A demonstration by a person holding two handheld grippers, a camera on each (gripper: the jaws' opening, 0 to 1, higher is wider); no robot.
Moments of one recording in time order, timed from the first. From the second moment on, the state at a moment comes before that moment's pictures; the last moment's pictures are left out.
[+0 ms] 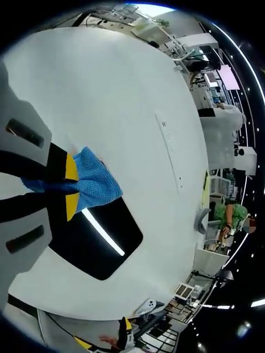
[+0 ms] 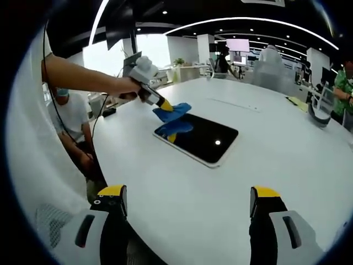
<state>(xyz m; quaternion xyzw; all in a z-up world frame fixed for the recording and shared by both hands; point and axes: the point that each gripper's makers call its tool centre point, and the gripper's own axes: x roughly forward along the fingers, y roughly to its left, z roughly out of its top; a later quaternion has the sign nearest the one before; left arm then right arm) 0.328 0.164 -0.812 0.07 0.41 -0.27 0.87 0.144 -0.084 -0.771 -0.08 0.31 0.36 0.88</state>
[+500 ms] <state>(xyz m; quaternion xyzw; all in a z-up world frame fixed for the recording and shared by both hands) 0.336 0.154 -0.825 0.07 0.41 -0.27 0.87 0.145 -0.086 -0.774 -0.08 0.31 0.36 0.88</state>
